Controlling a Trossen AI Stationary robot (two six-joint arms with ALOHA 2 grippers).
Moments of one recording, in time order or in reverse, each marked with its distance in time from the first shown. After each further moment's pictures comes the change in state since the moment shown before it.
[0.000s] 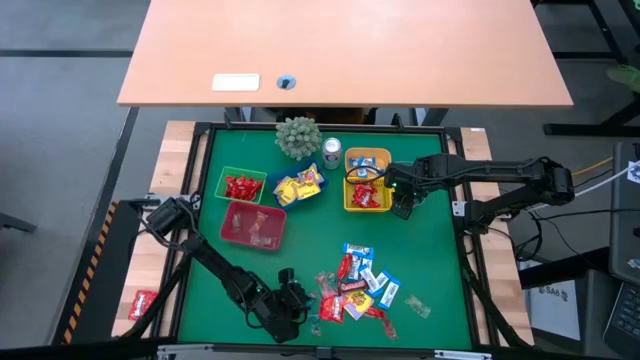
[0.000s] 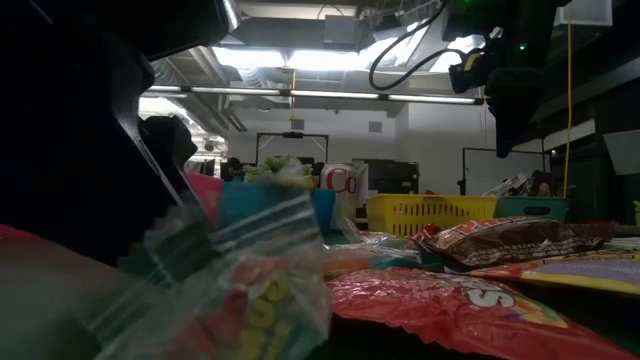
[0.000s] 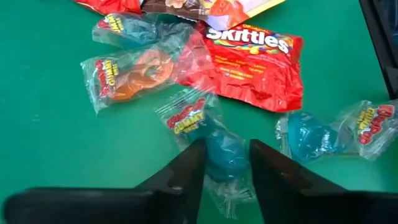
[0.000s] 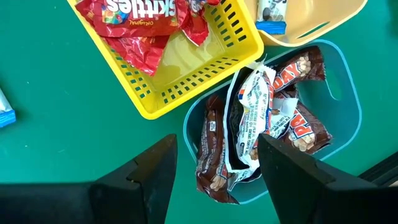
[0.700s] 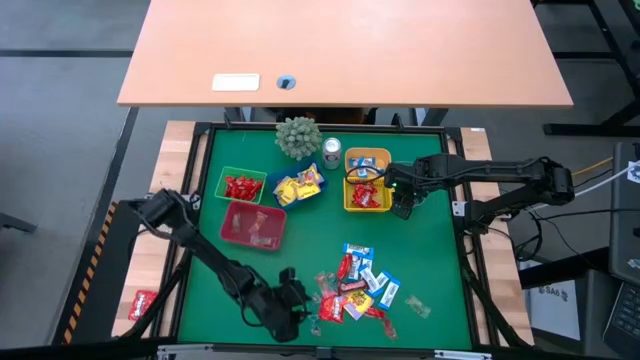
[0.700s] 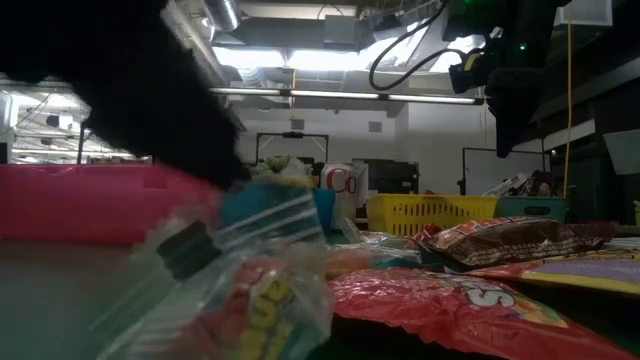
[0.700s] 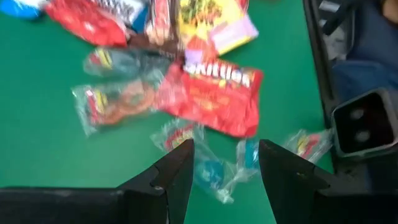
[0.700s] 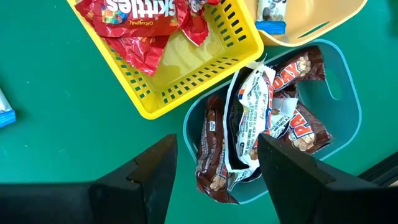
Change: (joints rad) left arm 0.016 -0.096 -0.002 0.011 0.065 -0.001; right arm 0.000 0.000 0.000 0.000 0.000 0.000
